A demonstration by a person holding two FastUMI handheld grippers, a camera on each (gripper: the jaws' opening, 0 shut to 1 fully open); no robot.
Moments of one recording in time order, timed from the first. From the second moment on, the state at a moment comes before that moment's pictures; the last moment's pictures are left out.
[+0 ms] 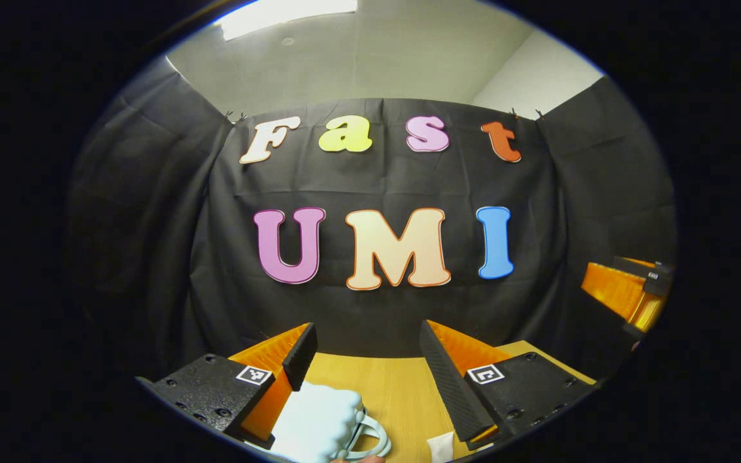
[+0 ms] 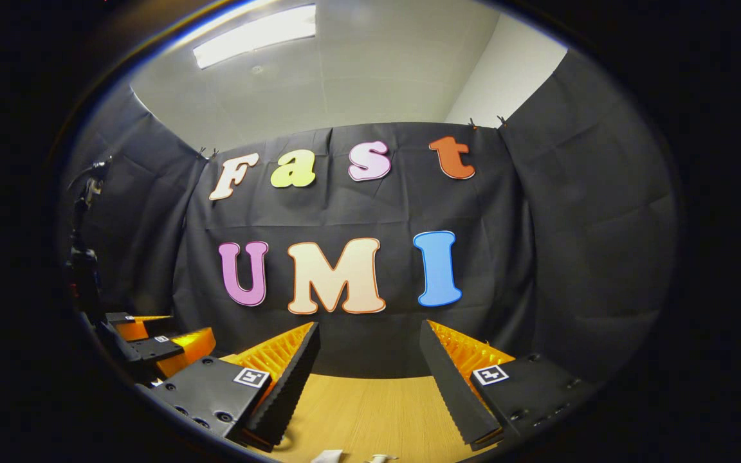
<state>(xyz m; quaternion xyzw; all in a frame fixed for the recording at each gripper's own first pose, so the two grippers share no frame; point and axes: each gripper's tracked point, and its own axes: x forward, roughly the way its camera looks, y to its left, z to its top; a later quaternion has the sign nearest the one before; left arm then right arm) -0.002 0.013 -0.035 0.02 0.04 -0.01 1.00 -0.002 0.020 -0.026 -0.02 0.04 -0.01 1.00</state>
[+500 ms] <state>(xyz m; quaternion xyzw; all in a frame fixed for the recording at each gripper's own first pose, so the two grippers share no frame) -0.010 0.001 -0.156 0.04 0.19 -0.03 0.98 -0.016 0.008 -0.058 -0.03 0.10 -0.02 0.99</state>
